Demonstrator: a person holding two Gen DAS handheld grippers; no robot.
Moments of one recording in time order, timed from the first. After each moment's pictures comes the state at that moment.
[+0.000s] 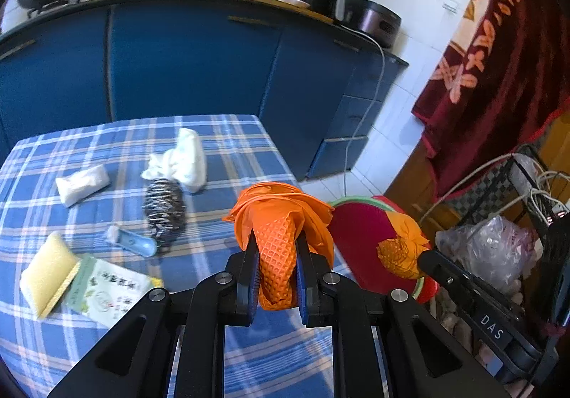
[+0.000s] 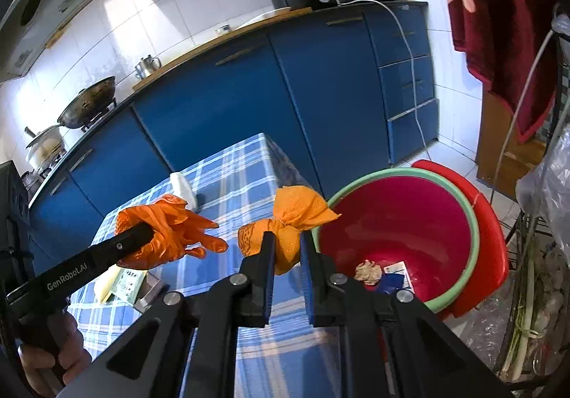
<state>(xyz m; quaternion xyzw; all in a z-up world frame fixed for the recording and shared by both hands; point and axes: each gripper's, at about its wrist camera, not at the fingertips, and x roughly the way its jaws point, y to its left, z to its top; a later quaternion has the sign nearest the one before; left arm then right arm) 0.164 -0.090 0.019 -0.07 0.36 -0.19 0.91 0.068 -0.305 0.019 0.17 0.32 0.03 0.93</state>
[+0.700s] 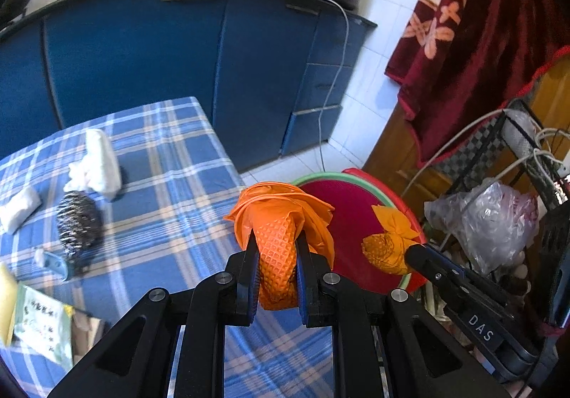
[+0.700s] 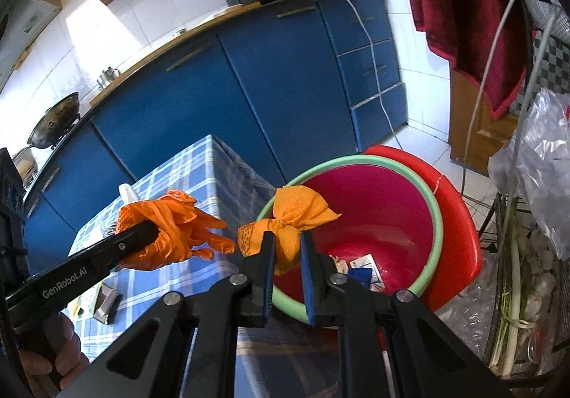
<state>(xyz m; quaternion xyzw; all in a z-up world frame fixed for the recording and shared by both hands) 0.187 -0.174 -0.001 -0.01 0.39 -0.24 0.89 0.074 -0.358 -0.011 0.20 0.34 -0.02 0.92</state>
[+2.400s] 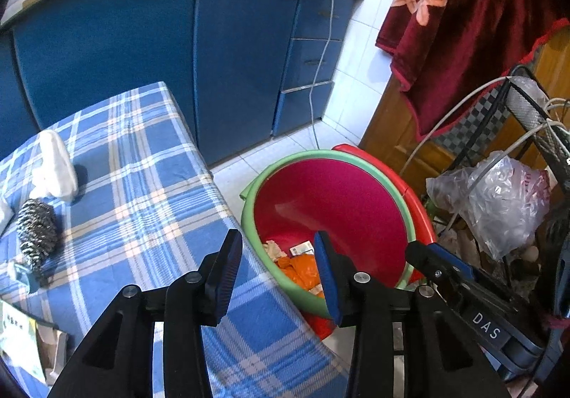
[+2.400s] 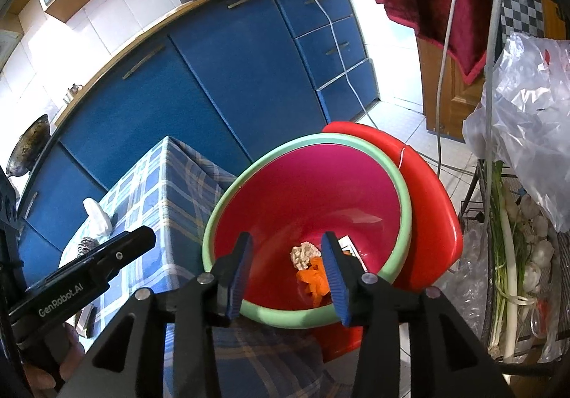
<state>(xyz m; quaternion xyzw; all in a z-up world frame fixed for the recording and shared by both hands) 0.195 -0.210 -0.022 0.02 0.42 -0.25 0.87 0.074 -0.395 -0.039 0.25 0.36 -0.07 0.90</state>
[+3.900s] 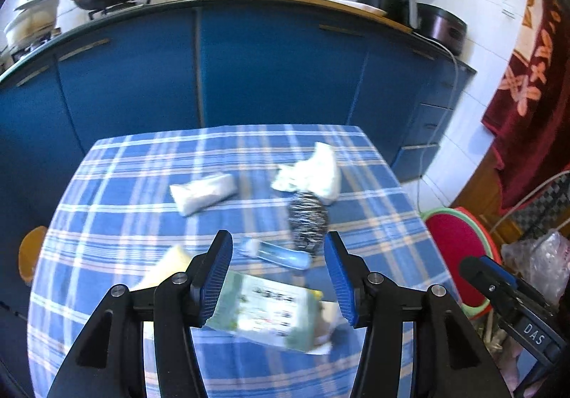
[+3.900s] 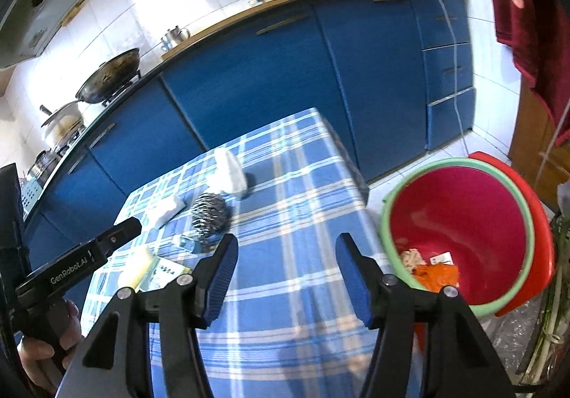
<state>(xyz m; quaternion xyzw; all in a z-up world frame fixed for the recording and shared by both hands) 0.179 0.009 0.027 -0.04 0.37 -0.05 0.93 0.105 -0.234 0.018 0.16 0.36 0.10 0.91</state>
